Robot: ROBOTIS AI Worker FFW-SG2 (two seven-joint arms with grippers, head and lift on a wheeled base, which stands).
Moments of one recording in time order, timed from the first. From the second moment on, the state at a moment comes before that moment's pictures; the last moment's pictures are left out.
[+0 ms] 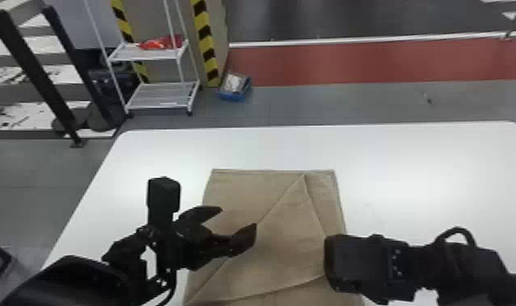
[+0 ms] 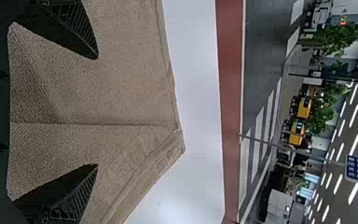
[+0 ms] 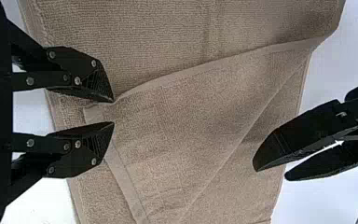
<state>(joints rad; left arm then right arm) 0.28 0.26 -0.01 -2.10 0.23 0.75 -0.42 0.17 -0.24 0.41 -2.10 1.04 0.45 1.27</state>
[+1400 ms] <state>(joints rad) 0.28 0.26 0.01 -2.08 0.24 0.74 -0.42 0.18 -0.22 0.32 -2.18 0.98 0.49 1.27</state>
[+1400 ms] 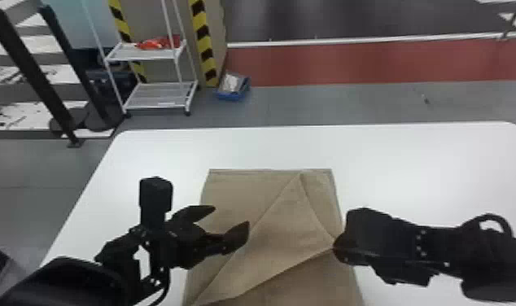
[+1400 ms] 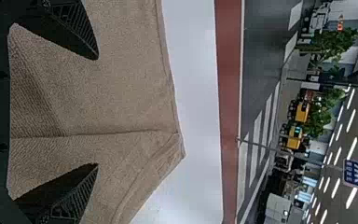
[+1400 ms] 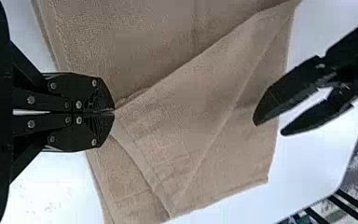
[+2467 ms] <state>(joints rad) 0.05 0.33 -0.01 -1.90 0.12 0.77 -0.48 0.37 -0.23 -0.15 -2.38 0.82 0.51 1.28</state>
